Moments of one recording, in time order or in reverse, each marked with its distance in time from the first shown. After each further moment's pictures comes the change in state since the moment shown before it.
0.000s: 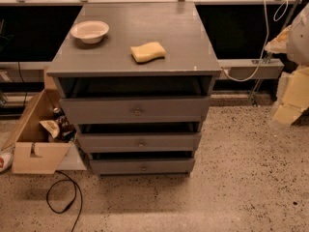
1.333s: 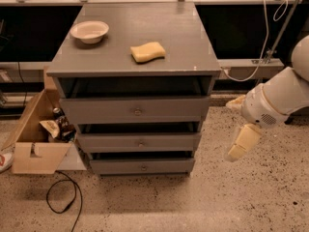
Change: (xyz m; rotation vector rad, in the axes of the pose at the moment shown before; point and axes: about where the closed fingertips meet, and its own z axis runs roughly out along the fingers) arm 0.009 0.012 0.191 -0.205 -0.259 0.087
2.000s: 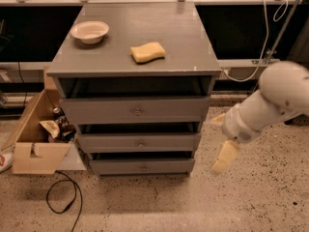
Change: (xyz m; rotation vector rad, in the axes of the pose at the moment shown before) arm 0.013 0.005 0.074 -0.083 0.002 -0.027
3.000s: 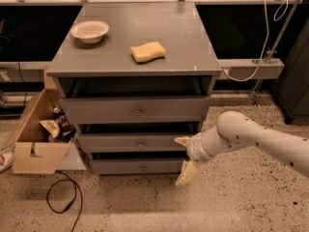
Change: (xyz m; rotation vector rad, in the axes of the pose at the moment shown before) arm -0.012 -0.026 0.191 -0.043 -0.217 -0.155
